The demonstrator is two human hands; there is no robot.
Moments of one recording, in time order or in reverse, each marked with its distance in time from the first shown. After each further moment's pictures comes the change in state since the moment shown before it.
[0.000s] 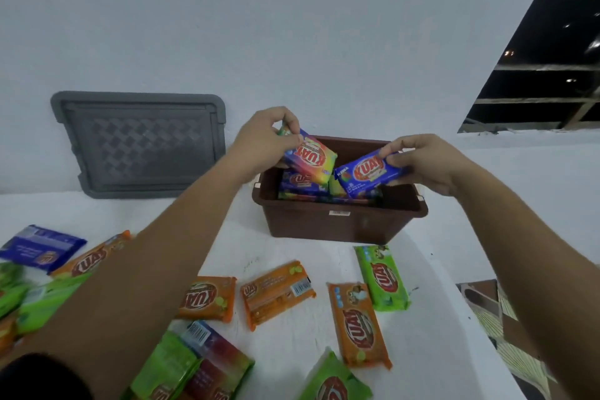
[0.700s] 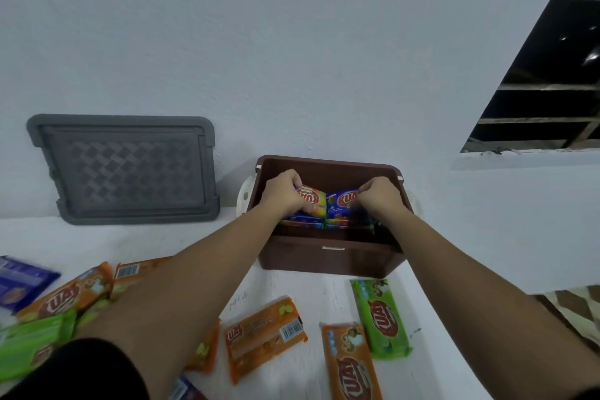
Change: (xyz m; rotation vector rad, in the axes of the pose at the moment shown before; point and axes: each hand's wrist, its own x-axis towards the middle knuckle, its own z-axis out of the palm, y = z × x) left_hand 0.067 -0.072 0.067 0.351 -0.041 -0.230; right_hand 0.093 0.047 0.048 -0.449 0.303 0.131
